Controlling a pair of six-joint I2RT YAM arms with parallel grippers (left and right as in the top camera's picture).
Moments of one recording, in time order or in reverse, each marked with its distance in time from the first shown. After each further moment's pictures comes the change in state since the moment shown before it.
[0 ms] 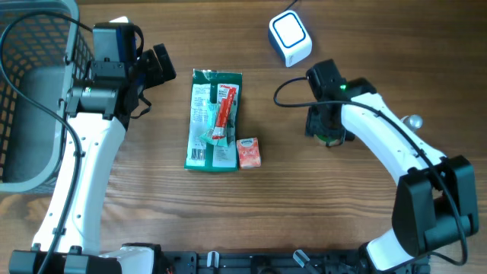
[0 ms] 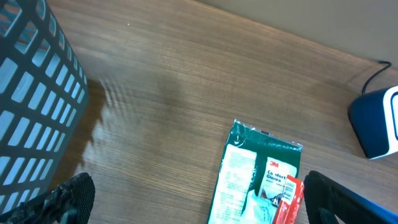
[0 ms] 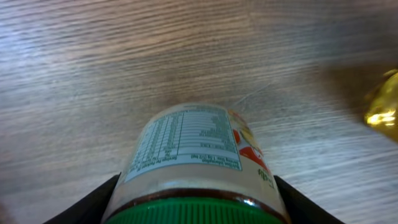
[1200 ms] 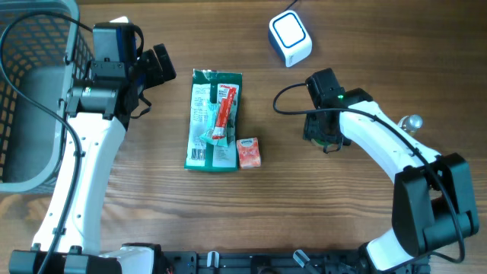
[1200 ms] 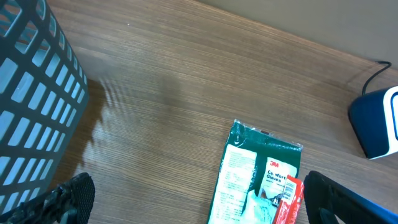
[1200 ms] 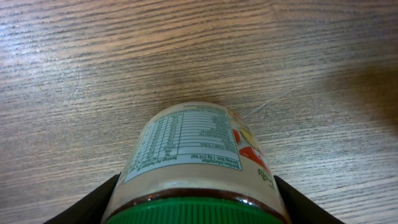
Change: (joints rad) left arm 0.000 0.000 0.000 0.000 0.000 0.000; right arm 0.000 0.000 -0.075 0.108 -0.018 -0.025
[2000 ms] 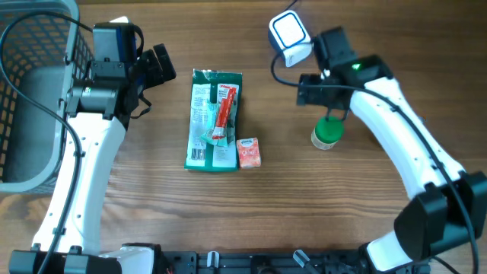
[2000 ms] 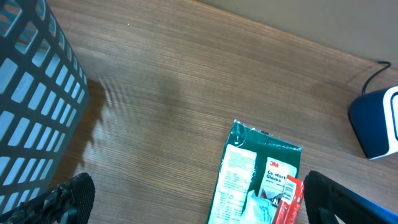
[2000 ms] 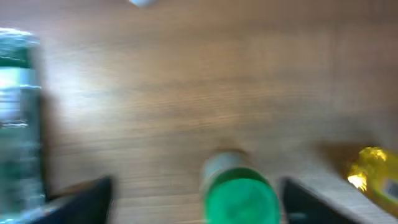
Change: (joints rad) left arm 0.000 0.000 0.000 0.000 0.000 0.000; right arm 0.005 -0.026 0.386 -0.190 -0.032 -0.071
